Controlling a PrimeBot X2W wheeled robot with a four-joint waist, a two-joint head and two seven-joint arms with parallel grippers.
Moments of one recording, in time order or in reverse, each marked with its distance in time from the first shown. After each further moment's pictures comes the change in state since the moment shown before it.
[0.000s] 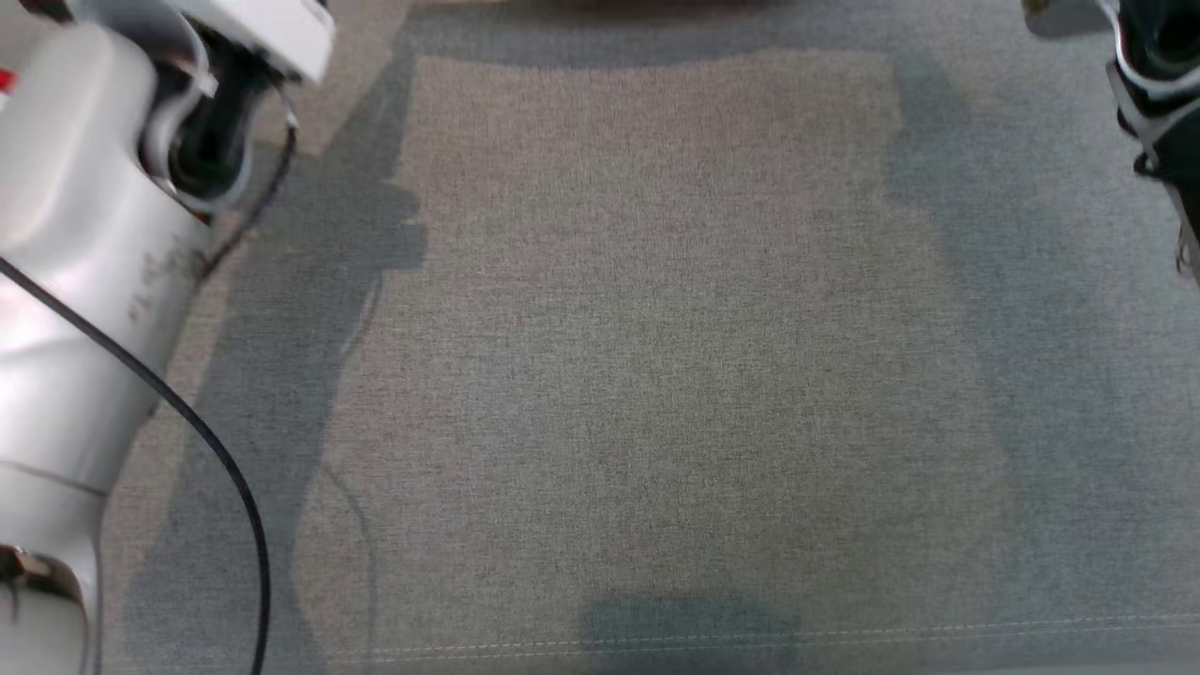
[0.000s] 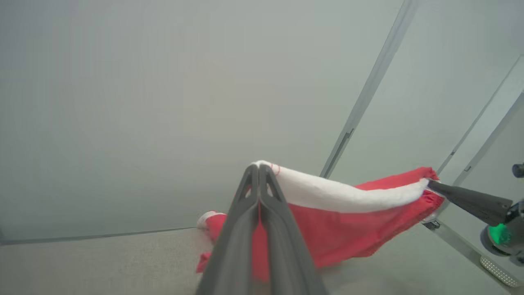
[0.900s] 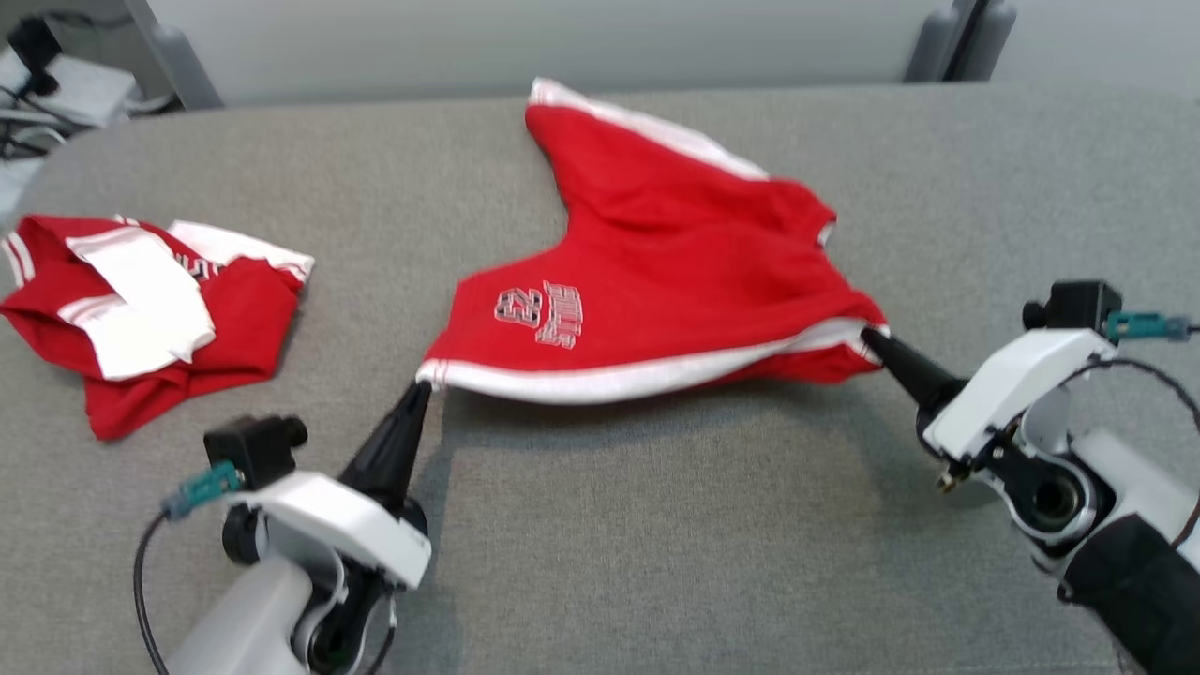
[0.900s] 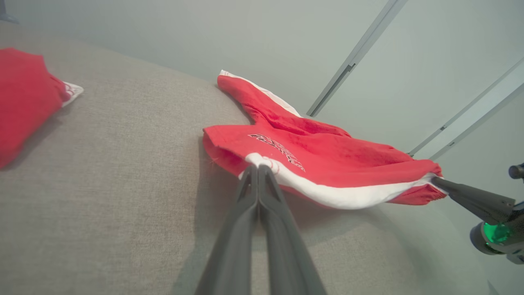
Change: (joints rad) left arm 0.776 -0.039 0.081 -0.162 0.035 0.000 -0.078; right arm 0.675 -0.136 0.114 -0.315 0.125 0.000 -0.005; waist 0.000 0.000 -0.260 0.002
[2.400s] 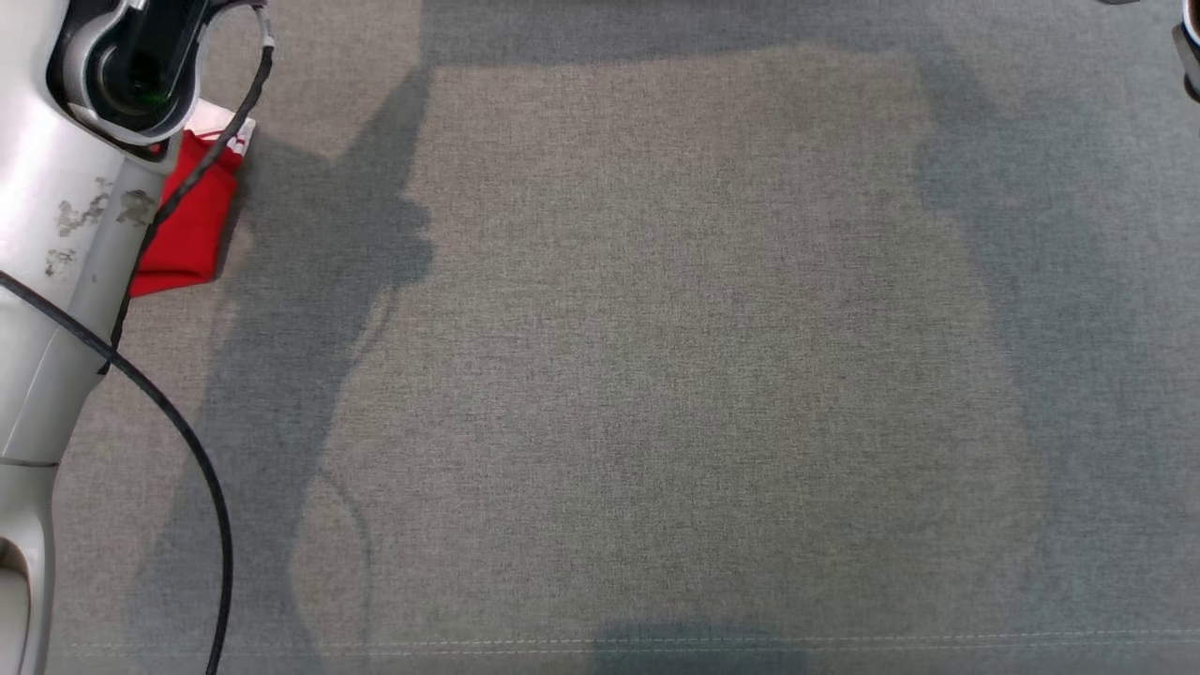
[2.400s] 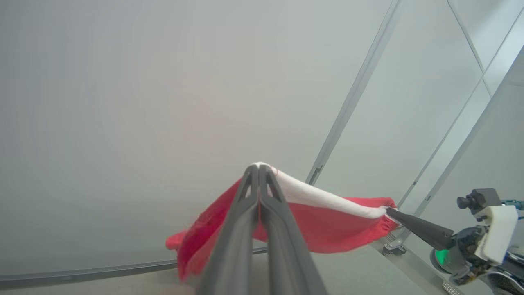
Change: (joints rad) left arm -0.815 0.077 -0.026 0.020 -0.156 0.000 0.186; right arm -0.715 0.063 -0.053 0.284 -0.105 0.000 0.013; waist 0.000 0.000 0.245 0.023
